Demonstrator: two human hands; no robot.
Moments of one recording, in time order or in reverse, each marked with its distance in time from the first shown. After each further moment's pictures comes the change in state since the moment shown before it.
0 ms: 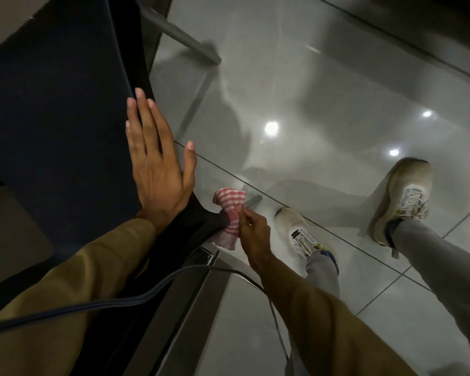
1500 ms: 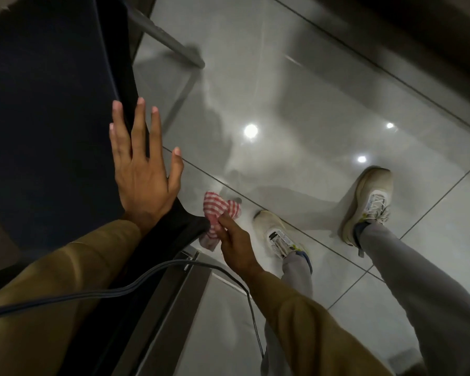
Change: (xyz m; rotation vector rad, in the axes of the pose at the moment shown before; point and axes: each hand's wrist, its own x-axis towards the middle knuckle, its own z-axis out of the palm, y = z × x) left_hand 0.001 0.002 -0.007 -0.020 -0.047 0.006; right_hand -0.015 0.012 -0.016 -0.231 -0.191 -0.248
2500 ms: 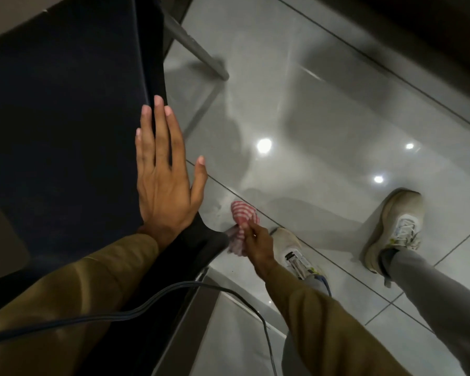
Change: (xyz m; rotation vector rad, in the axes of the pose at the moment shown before) left_hand -0.001 -0.003 0.010 -0.033 0.057 -0.027; right_hand 0.063 0.021 -0.002 0.053 0.122 0.309
